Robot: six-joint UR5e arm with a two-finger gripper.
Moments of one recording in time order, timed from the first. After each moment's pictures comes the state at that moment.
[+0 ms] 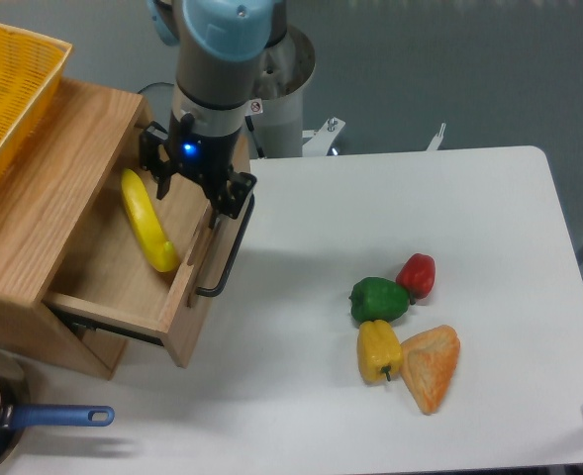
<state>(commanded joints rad) 2.38 -1.67 -1.46 -1.53 1.26 0.83</state>
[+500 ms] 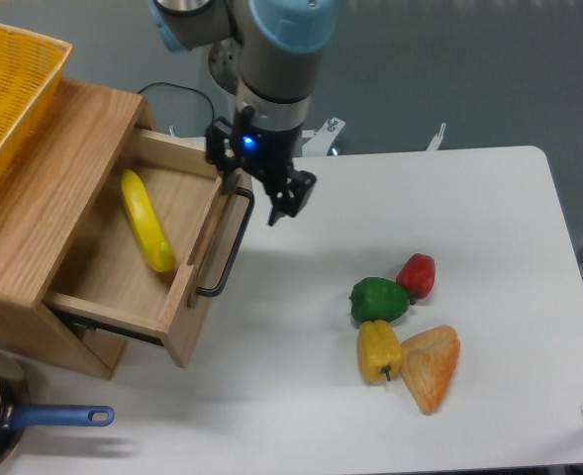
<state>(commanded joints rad) 2.50 -1.68 -1.48 -1.53 1.36 1.13</state>
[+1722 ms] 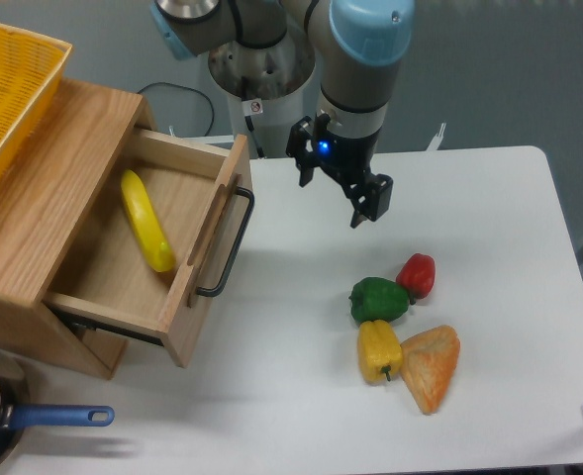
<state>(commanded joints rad) 2.55 -1.73 -1.51 -1.43 1.52 1.31</state>
